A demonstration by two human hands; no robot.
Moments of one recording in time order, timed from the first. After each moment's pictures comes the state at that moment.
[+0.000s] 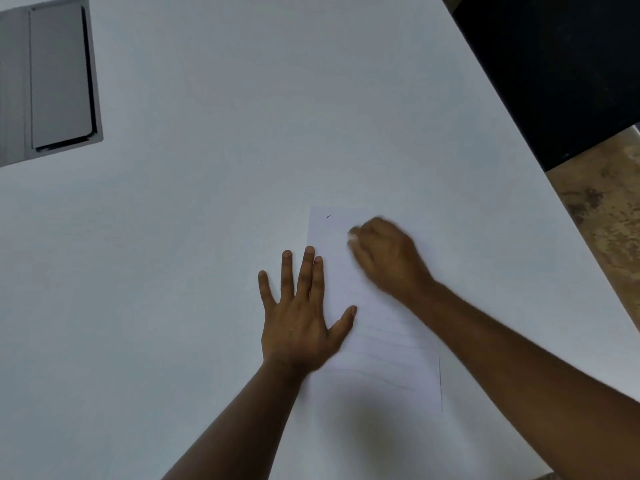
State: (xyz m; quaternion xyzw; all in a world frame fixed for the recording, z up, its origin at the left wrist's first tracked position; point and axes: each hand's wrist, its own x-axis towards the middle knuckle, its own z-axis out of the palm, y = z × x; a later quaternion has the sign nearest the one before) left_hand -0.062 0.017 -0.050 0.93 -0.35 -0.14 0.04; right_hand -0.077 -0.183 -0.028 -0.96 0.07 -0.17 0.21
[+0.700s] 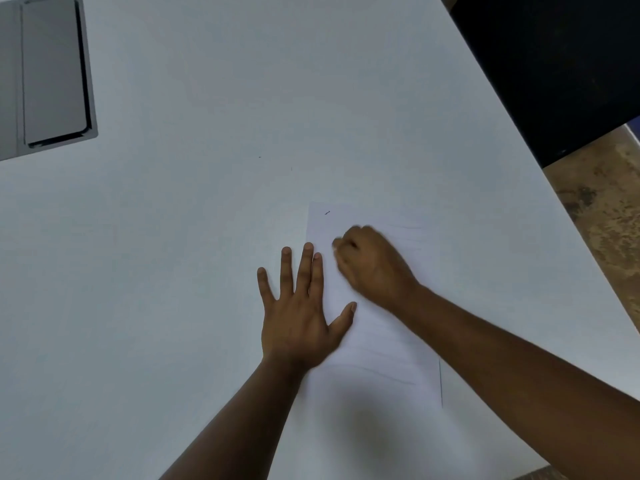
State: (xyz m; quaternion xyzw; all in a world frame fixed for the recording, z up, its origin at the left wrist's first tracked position) left_hand -0.062 0.017 -0.051 0.93 -0.35 -0.14 0.04; right_hand -0.076 -0.163 -0.037 -0.98 0.00 -0.10 0.15
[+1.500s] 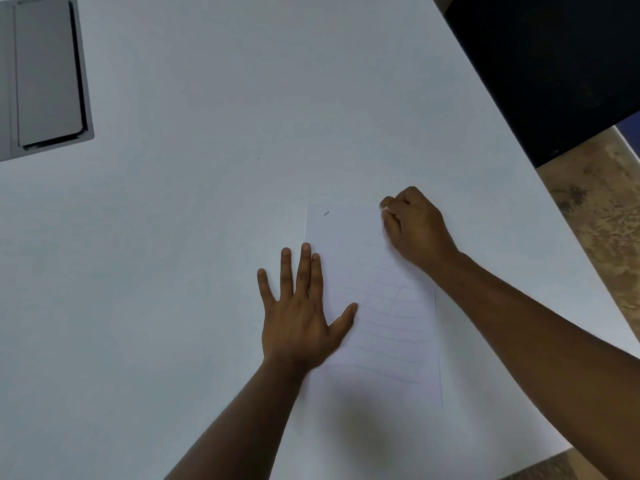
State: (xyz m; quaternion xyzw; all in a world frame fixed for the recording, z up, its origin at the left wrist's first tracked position) left_hand -0.061 0.017 -0.049 0.92 -0.35 -0.15 0.04; right_hand -0.075 -0.233 -0.019 -0.95 0.18 -0.12 0.21
